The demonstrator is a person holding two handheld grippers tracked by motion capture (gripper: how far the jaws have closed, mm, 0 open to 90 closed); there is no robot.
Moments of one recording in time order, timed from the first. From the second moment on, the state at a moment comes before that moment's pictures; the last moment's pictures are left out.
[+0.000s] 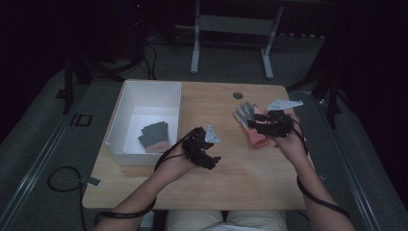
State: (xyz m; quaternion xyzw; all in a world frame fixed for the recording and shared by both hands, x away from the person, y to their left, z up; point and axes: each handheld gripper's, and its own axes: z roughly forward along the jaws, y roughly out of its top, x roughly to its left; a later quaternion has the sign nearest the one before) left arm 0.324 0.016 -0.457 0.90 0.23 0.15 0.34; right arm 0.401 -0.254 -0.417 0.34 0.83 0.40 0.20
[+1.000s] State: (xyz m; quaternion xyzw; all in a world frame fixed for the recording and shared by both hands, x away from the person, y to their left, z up) left arm 0.290 0.027 -0.565 0.85 0.26 0.16 0.42; right arm 0.417 -0.313 -0.451 0.37 0.82 0.37 0.21
